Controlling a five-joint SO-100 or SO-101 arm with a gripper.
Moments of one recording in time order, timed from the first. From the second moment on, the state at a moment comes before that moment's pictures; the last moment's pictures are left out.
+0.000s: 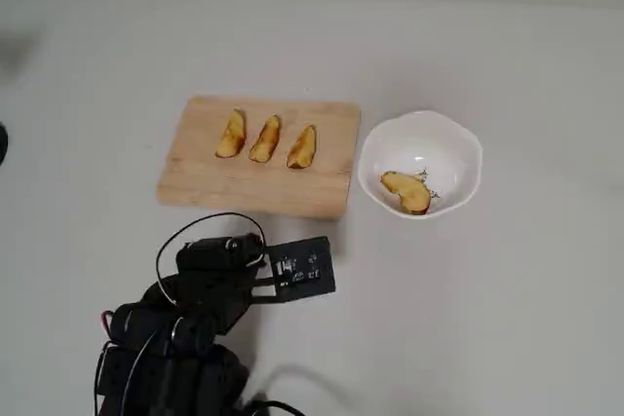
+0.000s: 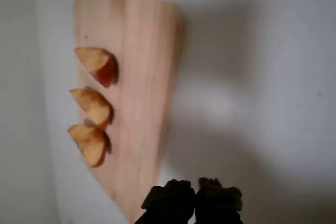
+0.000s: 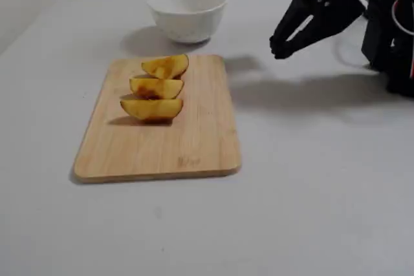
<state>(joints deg) -8.9 189.8 175.3 58.4 -6.9</state>
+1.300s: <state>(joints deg) -9.5 189.8 168.2 65.8 -6.9</state>
